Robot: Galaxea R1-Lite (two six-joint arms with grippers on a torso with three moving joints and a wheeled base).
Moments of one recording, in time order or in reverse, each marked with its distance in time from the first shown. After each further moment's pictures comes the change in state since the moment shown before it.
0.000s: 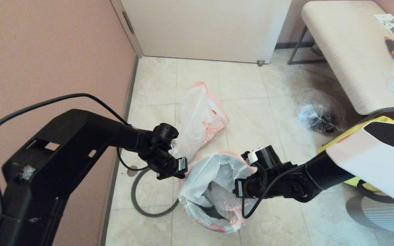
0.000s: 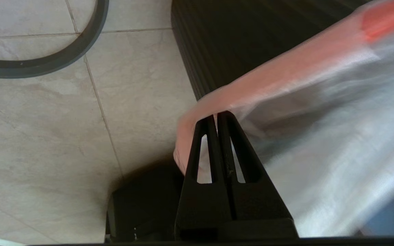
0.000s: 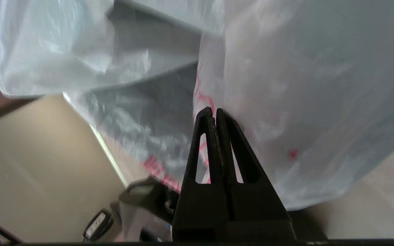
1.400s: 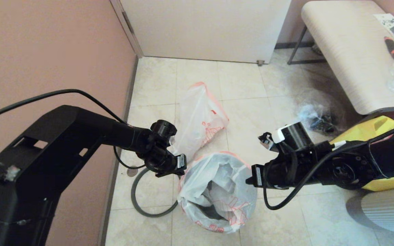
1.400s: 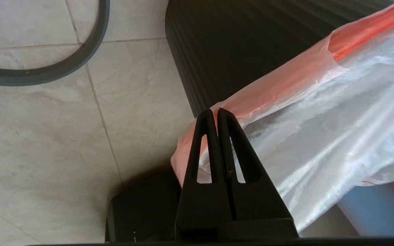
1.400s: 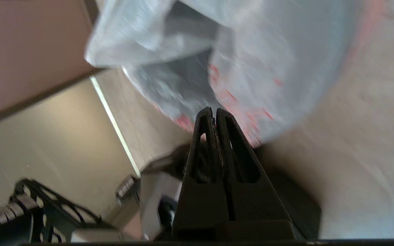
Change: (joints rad) left arm 0.000 -0.058 0.046 -0.035 0.005 0.002; right arm -0.015 -0.284 0.046 0.213 0.030 -0.007
